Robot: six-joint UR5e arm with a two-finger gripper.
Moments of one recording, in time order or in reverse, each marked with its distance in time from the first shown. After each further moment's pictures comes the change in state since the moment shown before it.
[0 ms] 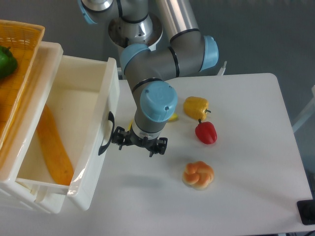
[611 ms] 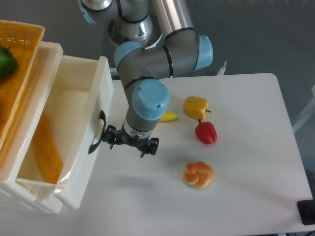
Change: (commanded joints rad) arm -0.044 0.023 0.000 -0.015 -0.044 -0.003
